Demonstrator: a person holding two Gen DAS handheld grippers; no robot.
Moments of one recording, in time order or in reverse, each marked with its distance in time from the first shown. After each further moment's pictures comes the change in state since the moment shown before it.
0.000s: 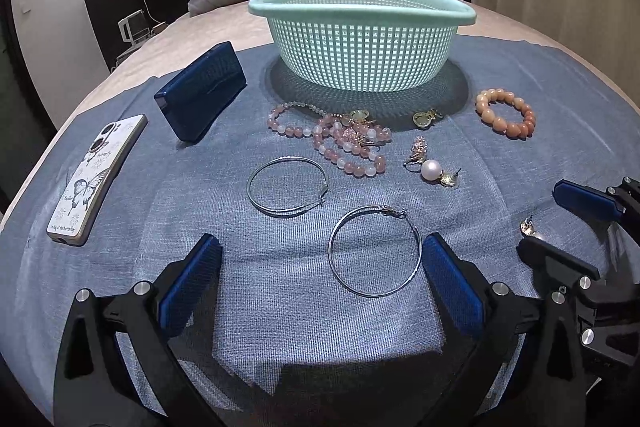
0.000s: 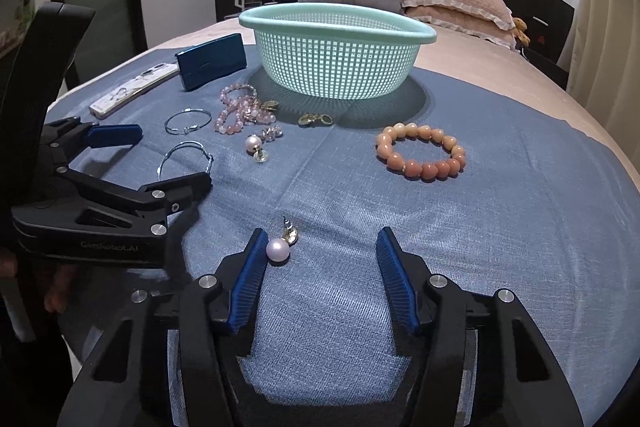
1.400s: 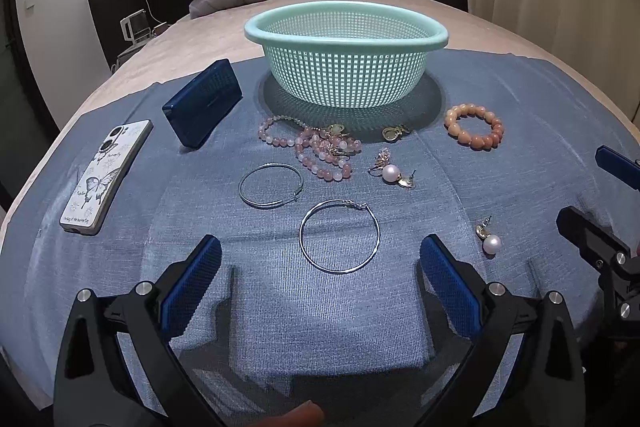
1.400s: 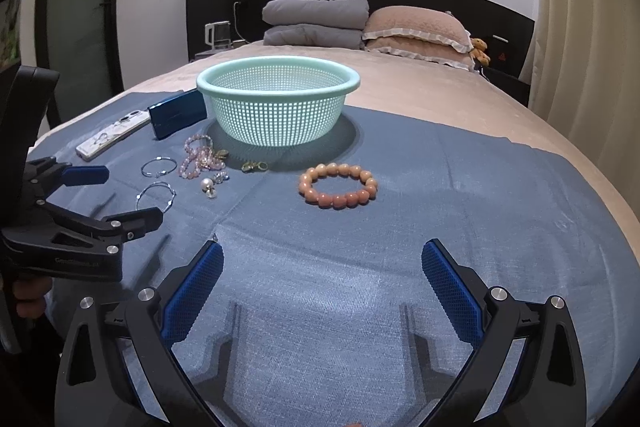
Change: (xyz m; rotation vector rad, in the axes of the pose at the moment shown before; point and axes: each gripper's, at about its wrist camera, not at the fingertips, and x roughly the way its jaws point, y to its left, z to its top) left arm -0.031 -0.011 0.004 -0.028 -0.004 -0.020; right arm -0.052 -0.041 0.000 0.068 -0.126 -0.088
